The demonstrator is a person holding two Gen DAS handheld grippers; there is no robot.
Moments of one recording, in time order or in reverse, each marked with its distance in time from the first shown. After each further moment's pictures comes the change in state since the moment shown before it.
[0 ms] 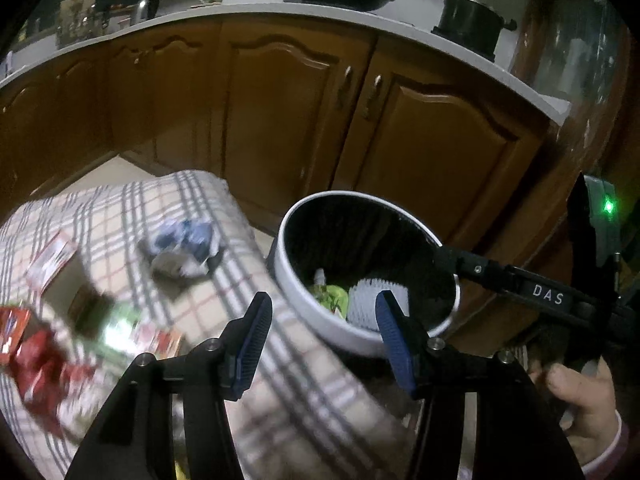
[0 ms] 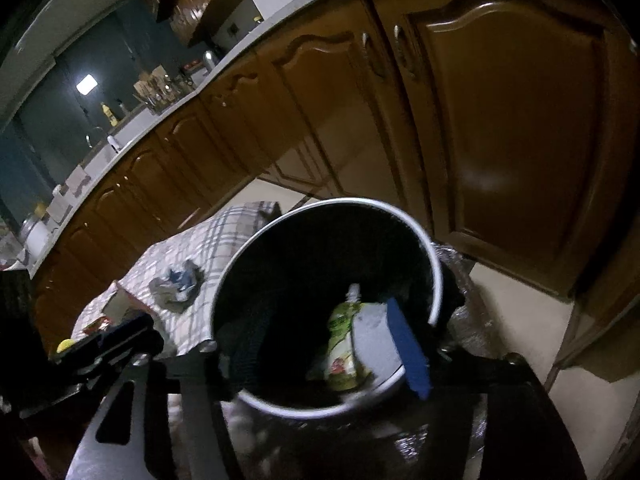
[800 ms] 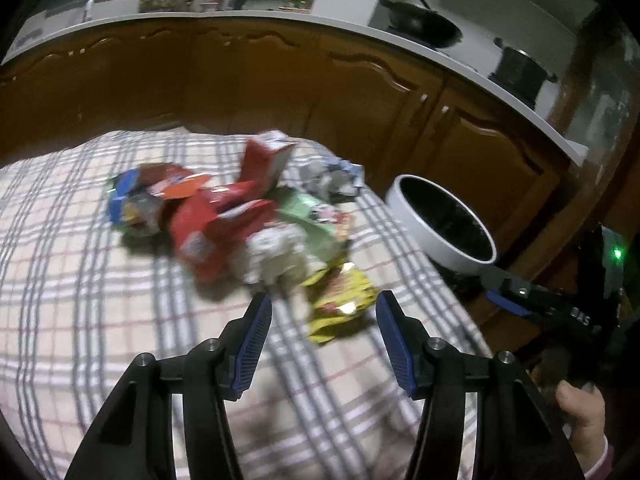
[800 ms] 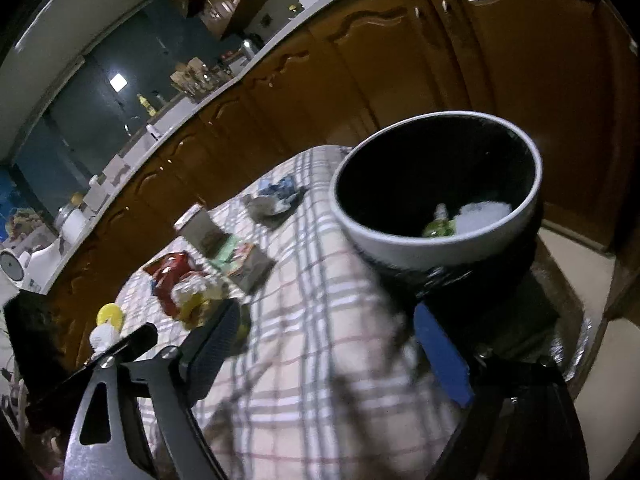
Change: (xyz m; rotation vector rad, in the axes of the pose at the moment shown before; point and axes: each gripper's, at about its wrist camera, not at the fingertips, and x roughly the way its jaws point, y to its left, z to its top) left arm -0.147 0.086 -0.105 -0.188 -0.066 0.103; right arm -0.014 0.080 -0.095 0.021 0.017 0.137
